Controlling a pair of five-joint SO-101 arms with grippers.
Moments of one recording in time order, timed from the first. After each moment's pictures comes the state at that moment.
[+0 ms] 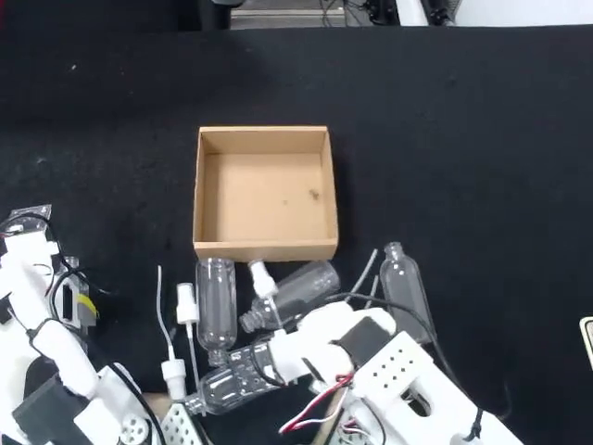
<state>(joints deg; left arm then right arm) -49.3 -22.5 53.5 60.4 -37.1 -39.7 -63.5 82.0 69.1 67.6</state>
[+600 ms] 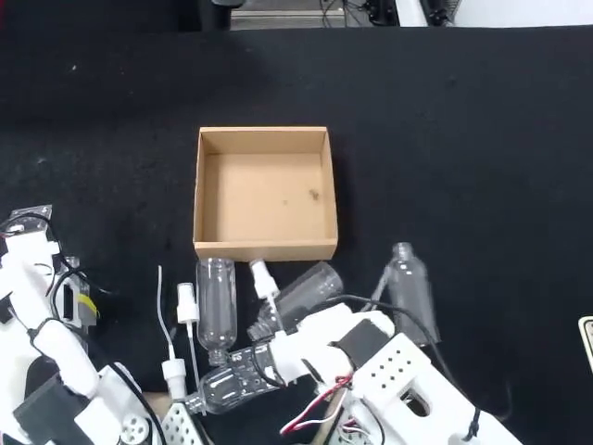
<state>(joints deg) -49.3 -22.5 53.5 60.4 -37.0 -39.6 -63.5 85.0 65.6 67.7</state>
